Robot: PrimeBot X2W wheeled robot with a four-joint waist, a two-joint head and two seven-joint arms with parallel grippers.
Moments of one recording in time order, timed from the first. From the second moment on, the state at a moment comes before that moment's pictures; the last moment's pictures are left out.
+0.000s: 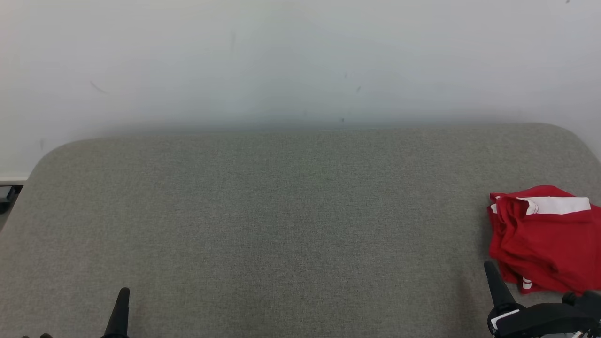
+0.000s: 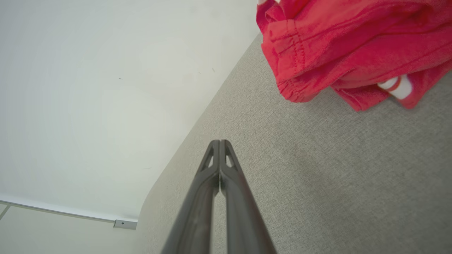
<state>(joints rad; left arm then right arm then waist) 0.03 0.12 -0.05 0.20 -1.15 -0.03 0.01 0.03 -0.04 -0.12 0.23 1.07 0.07 0.06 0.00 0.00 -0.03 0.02</state>
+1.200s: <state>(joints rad) -0.05 0.06 0.07 0.28 -1.53 -0.11 0.10 -0.06 -0.04 -0.13 0.29 1.51 0.11 0.11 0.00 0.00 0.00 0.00</state>
